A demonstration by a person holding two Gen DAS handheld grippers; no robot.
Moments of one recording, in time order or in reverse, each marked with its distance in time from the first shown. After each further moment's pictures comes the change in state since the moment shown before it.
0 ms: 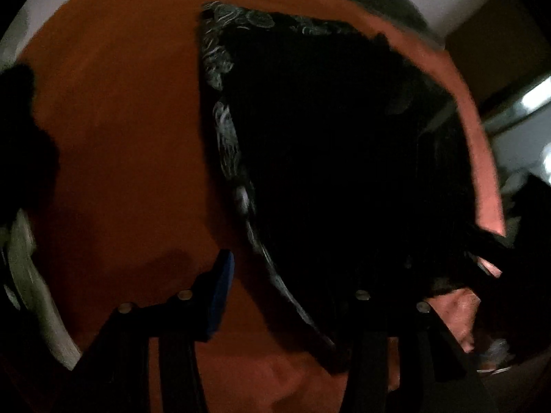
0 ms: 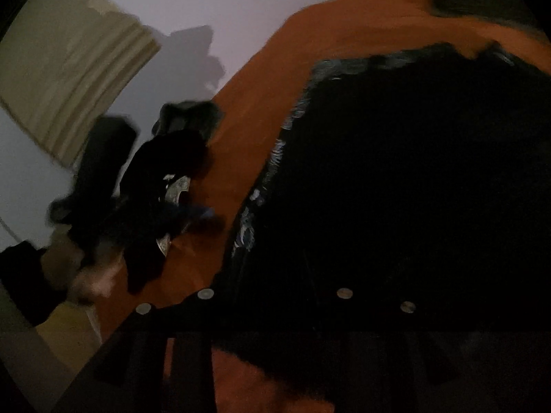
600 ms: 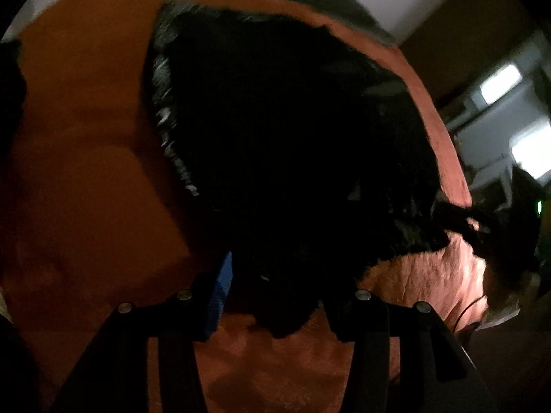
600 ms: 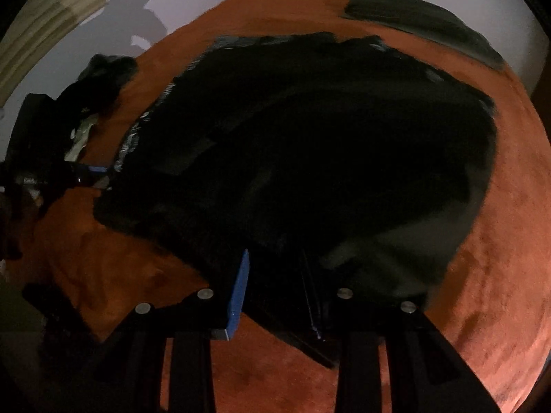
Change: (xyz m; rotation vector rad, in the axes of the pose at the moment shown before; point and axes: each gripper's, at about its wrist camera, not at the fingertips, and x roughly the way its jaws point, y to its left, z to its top) left arm -0.004 -0.061 -0.104 0.071 -0.117 -0.189; right arm -0.075 -0.045 -0.084 -0.189 0.031 -0.445
